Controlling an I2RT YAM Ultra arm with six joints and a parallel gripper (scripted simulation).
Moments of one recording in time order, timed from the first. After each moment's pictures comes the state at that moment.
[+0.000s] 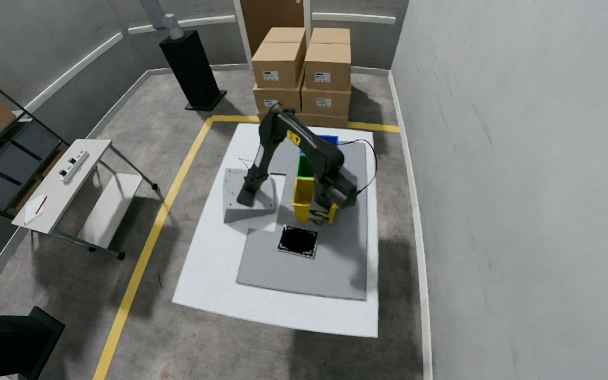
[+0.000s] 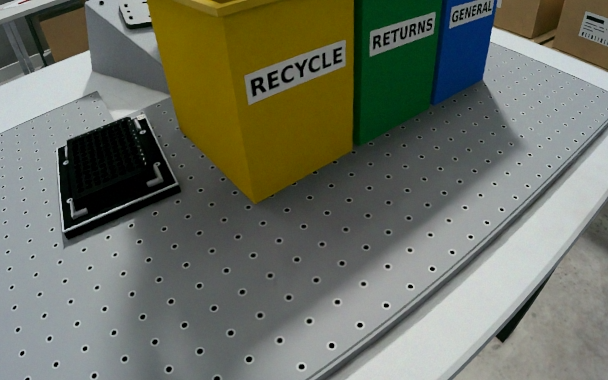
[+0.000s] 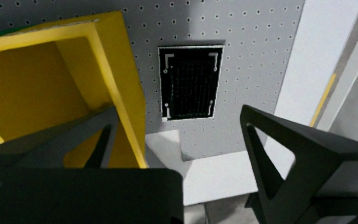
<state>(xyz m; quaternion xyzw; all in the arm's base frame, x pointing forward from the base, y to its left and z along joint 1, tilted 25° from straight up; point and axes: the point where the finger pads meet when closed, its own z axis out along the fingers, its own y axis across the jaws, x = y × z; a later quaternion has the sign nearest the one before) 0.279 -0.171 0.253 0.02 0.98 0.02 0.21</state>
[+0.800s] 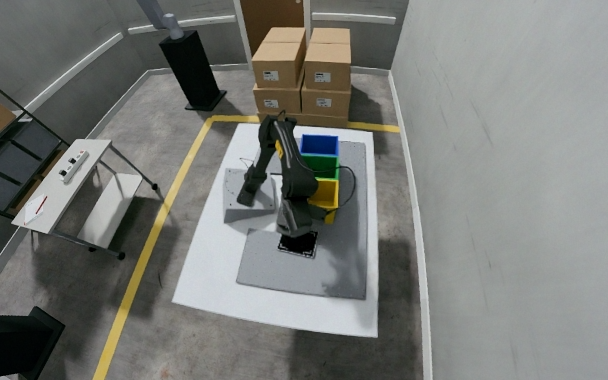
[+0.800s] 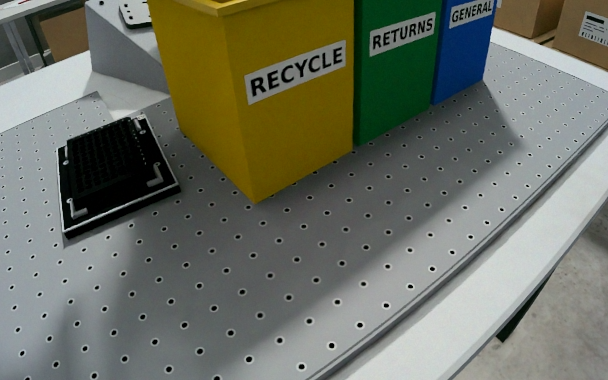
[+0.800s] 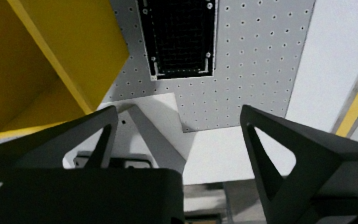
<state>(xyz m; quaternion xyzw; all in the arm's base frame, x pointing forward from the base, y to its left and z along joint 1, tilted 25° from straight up) 0.199 -0.218 0.204 0.05 0.98 0.10 0.17</state>
